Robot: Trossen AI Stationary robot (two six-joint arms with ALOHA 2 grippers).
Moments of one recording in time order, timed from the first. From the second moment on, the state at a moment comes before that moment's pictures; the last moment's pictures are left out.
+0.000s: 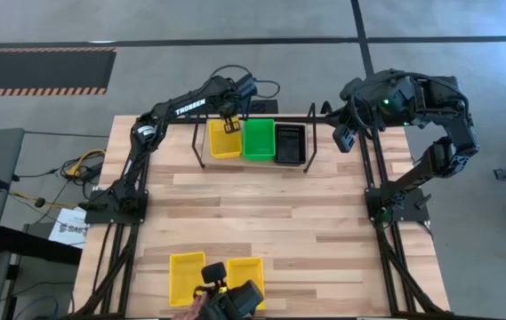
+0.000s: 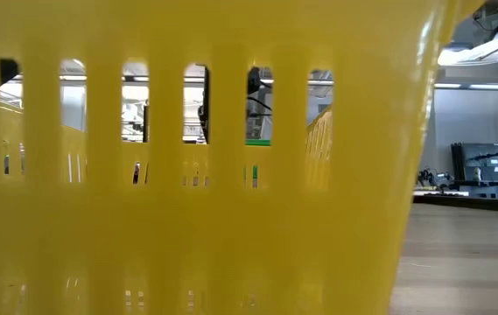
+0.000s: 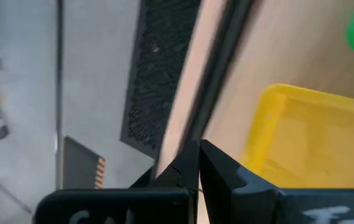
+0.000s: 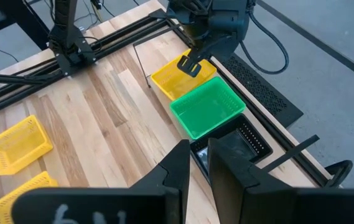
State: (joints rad) left arm 0.63 2.21 2.07 -1.20 -0.40 0.37; right arm -0.11 1.49 2.34 -1.56 0.29 0.38
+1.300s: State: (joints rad) left arm 0.69 2.21 2.07 -1.21 -0.24 0.33; right arm -0.11 1.49 2.34 -1.56 0.29 0.39
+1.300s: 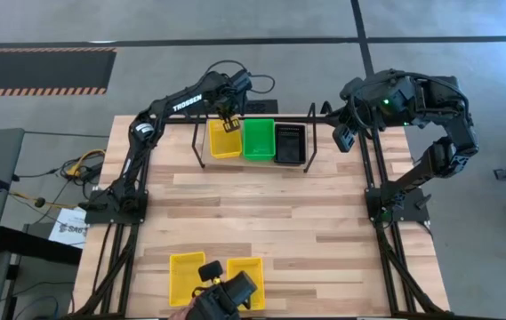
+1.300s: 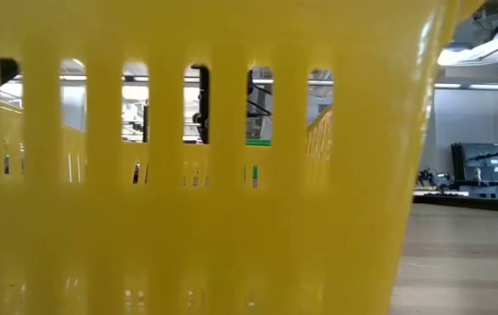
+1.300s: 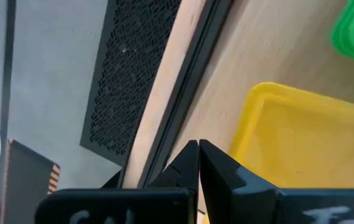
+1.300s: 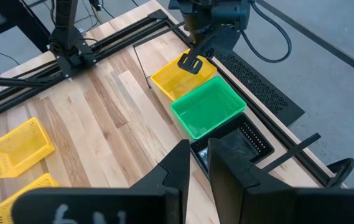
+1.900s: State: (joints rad) left arm 0.71 2.21 2.07 -1.22 -0.27 0.26; right arm -0.11 1.49 2.34 -1.56 0.29 0.39
